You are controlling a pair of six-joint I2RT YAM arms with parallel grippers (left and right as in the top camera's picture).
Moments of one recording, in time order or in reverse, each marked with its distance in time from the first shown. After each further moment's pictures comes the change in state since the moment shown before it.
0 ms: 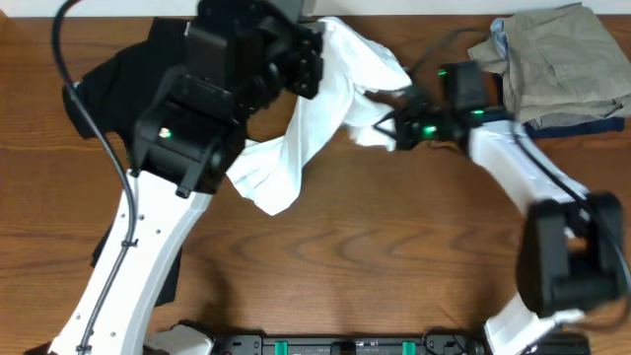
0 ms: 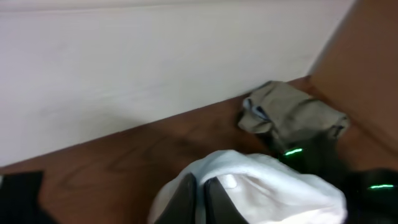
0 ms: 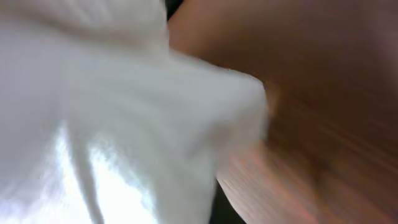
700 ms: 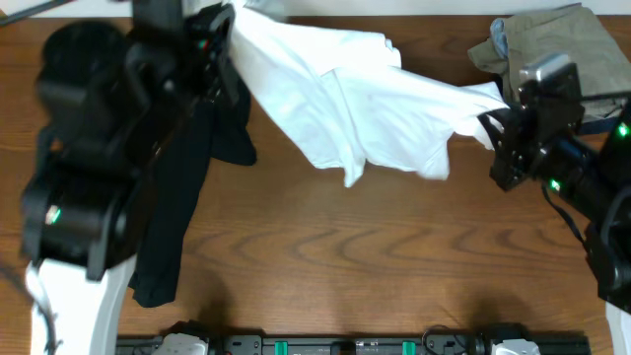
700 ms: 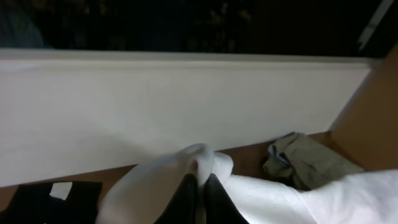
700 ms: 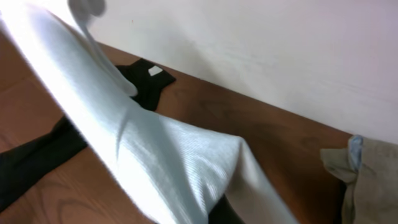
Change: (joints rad) left arm 0.200 -0.226 0.000 -0.039 0.035 -0.030; right arm -0.068 -0.755 0.267 -0.505 0.288 0.024
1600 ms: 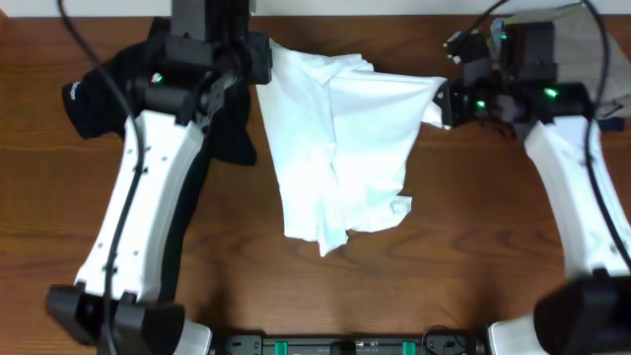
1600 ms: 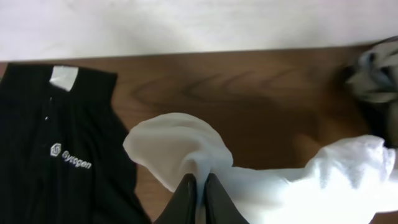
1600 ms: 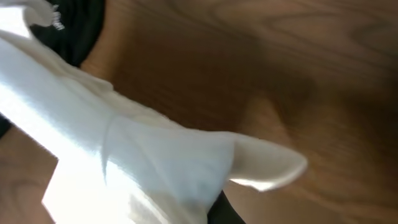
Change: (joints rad) left arm 0.005 0.421 0.004 -0.128 -0.109 0.008; right arm 0.000 0.615 0.001 0.103 0.045 0.001
